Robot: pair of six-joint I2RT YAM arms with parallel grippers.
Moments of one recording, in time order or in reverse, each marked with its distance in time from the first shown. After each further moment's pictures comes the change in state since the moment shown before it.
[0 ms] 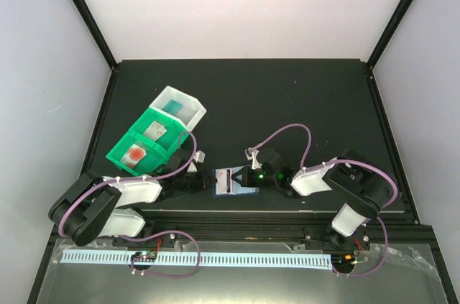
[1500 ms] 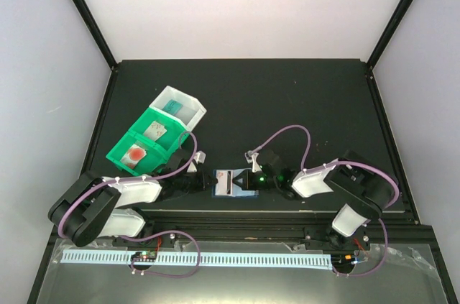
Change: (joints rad) left arm 0.005 -0.004 0.002 -0.010 0.024 0.025; right arm 0.015 -0.011 -0.010 -0.029 -0.011 -0.027
